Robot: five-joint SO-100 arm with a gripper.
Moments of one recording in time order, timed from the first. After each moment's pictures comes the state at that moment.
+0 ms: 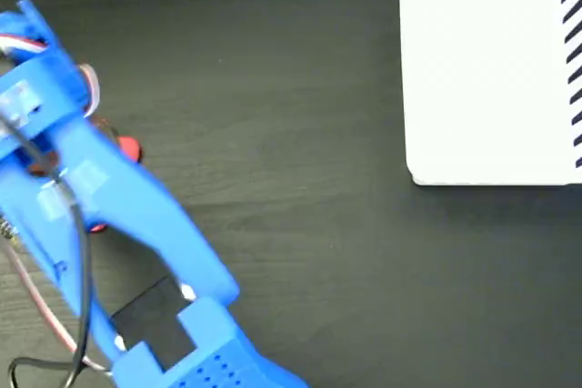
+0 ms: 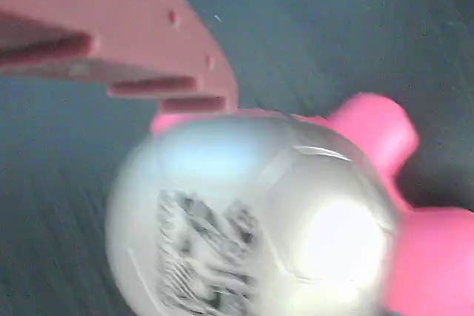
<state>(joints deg) -27.1 61.2 57.7 101.6 -32.7</state>
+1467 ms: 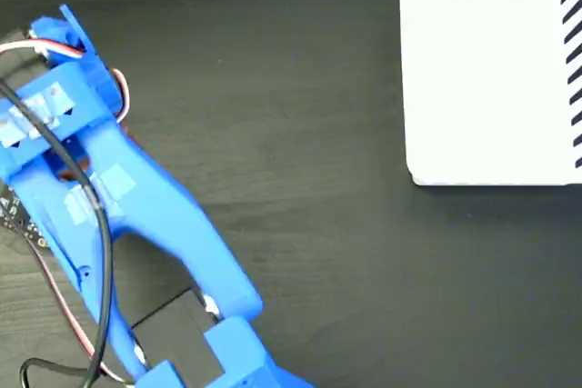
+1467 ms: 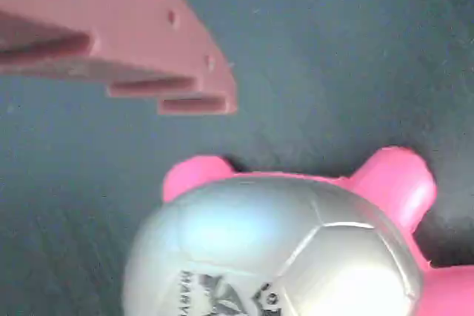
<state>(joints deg) -24.5 67.6 70.3 94.7 -33.7</state>
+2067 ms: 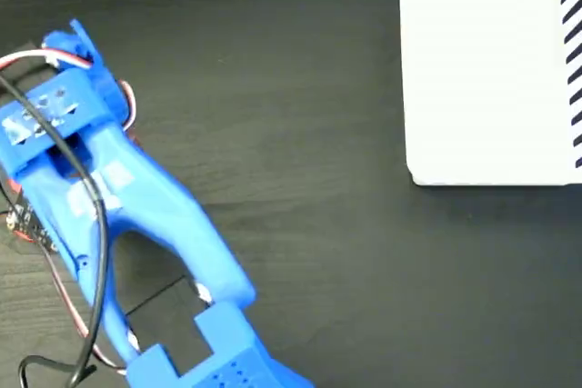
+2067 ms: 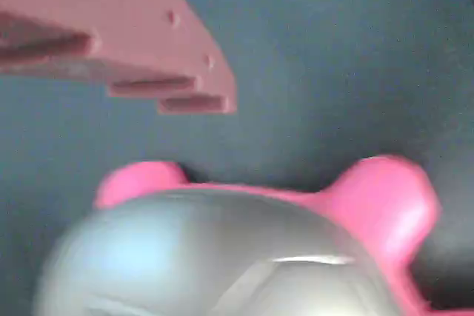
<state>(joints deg) -25.0 62.9 74.5 89.1 -34.7</state>
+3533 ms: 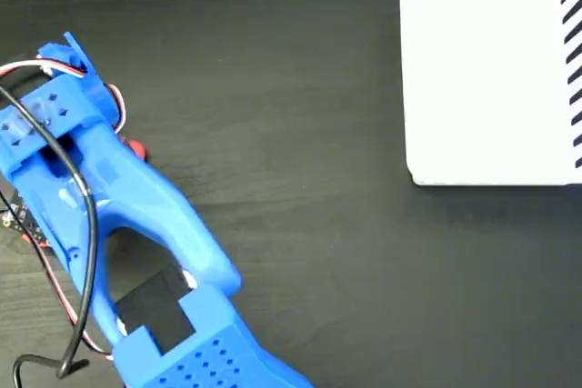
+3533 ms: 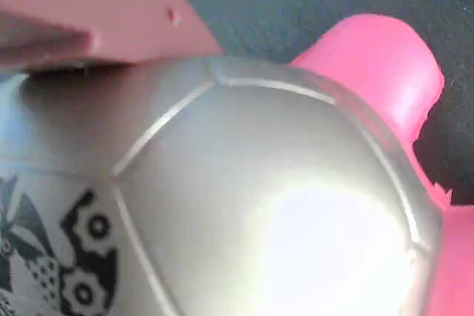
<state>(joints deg) -25.6 57.7 74.4 82.0 -33.9</state>
